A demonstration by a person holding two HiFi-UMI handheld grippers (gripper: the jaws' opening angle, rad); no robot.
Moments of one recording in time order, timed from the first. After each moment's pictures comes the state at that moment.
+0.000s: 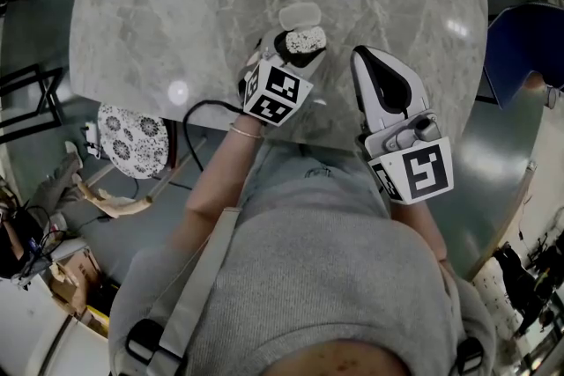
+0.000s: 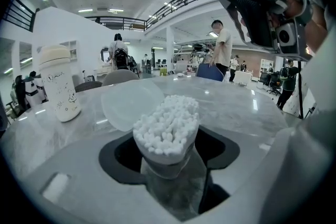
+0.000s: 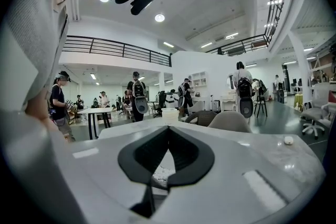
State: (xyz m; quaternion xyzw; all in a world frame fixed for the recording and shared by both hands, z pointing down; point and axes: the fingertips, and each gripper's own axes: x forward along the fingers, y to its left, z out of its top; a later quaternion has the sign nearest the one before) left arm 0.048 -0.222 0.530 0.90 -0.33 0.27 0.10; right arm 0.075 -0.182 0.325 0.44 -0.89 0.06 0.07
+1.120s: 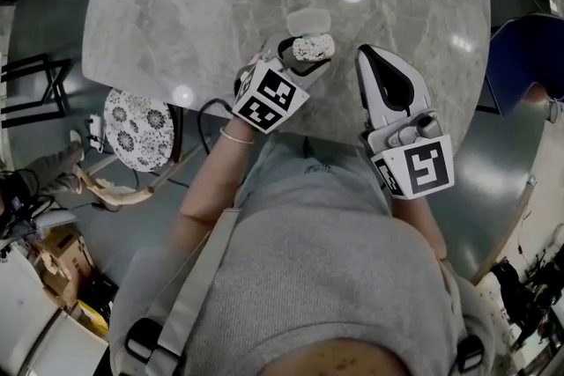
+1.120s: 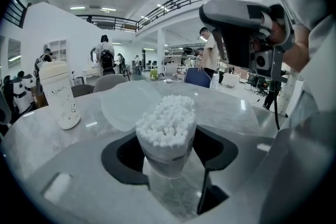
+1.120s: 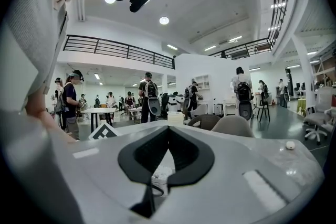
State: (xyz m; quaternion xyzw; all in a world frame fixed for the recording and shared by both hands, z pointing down) left arm 0.040 -0.184 0.484 0.92 -0.27 0.26 0.10; right arm 0.067 -0.162 0.312 0.43 -0.90 0.04 0.06
